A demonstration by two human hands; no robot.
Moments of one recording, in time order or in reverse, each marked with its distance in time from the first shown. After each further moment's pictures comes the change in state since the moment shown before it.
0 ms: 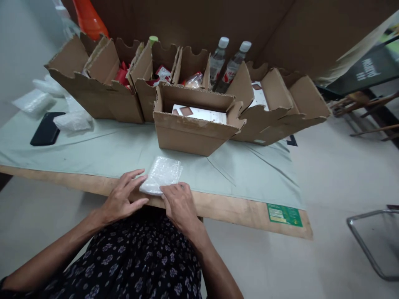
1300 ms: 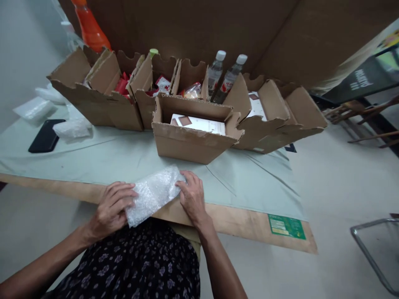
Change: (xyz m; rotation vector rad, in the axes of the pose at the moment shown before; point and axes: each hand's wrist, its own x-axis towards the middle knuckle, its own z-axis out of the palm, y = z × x) left_hand 0.004 0.004 -0.018 0.118 0.169 0.212; right_hand 0.022 0.067 0.001 -0.145 0.294 -0.006
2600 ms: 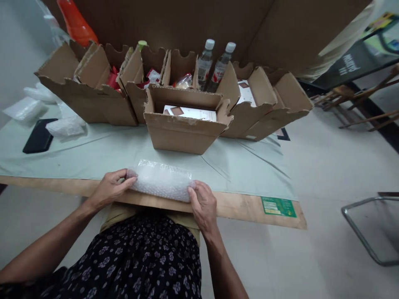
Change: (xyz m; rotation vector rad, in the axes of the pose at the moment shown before) left_hand 0.020 -0.025 0.003 -0.204 -0.330 -0.612; right_hand -0.054 -0.025 -0.046 0.347 0.156 0.495
